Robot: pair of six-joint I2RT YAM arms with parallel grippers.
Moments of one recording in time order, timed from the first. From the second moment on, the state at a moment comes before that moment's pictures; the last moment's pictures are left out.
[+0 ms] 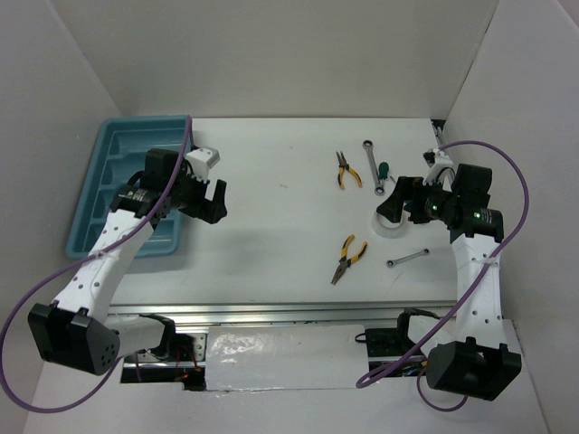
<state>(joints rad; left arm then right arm) -0.21 1.19 1.19 -0.74 0.27 0.11 -0.24 1.01 1.11 -0.82 -0.65 -0.05</state>
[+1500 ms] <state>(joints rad) -0.45 1.38 1.20 -0.68 0.28 0.14 0.24 1.38 1.13 -0.92 -0.26 -0.10</state>
